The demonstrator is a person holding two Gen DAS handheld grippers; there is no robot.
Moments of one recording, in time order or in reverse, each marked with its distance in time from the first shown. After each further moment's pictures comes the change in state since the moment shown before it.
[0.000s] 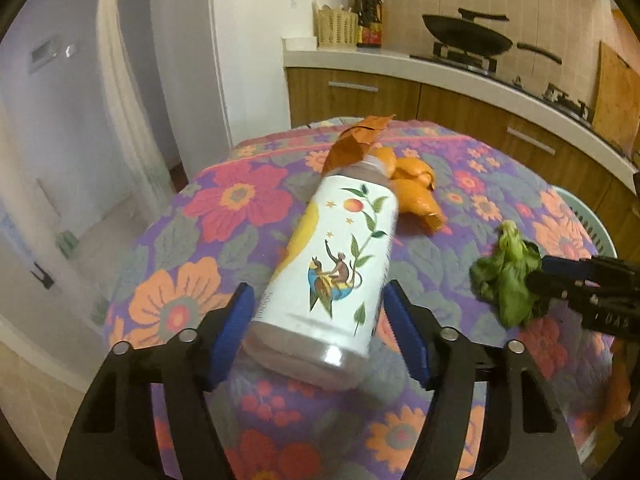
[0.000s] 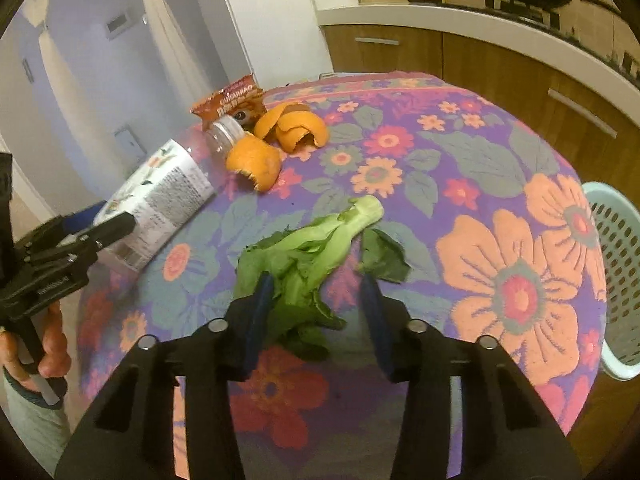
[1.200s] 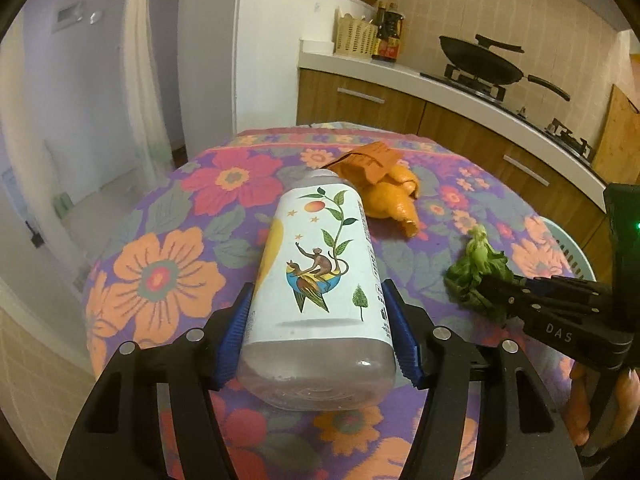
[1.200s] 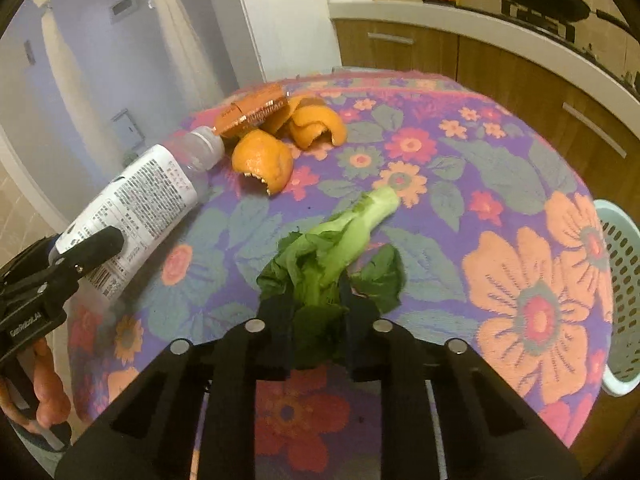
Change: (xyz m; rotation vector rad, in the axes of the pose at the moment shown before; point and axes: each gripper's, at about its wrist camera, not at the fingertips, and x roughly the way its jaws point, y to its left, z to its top) left arm -0.016 -0.006 -0.014 -0.149 -0.047 -0.039; right arm 0.014 0.021 0.009 -0.060 0.014 -0.028
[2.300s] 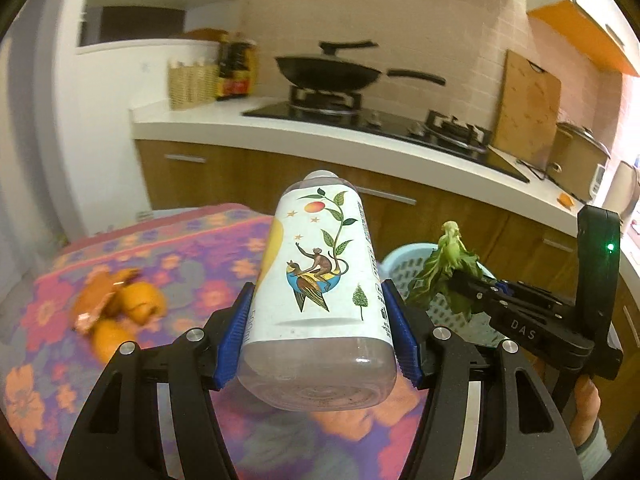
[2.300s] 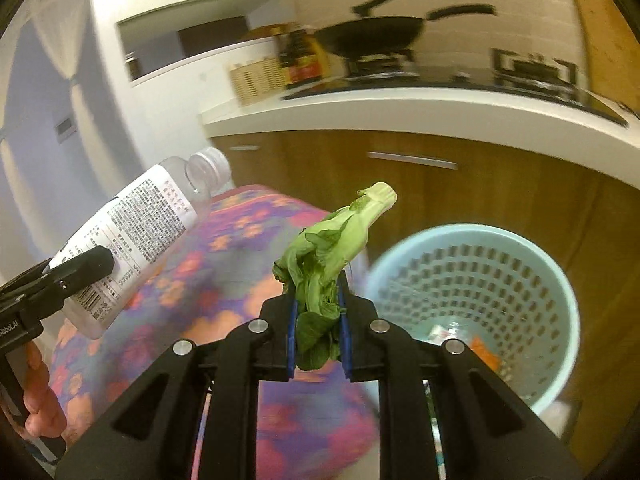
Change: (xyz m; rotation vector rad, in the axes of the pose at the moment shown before) left arm 0.031 -0.242 0.064 0.246 -0.083 -0.297; right arm -0.119 -0.224 -0.022 0.276 -0.314 -0.149
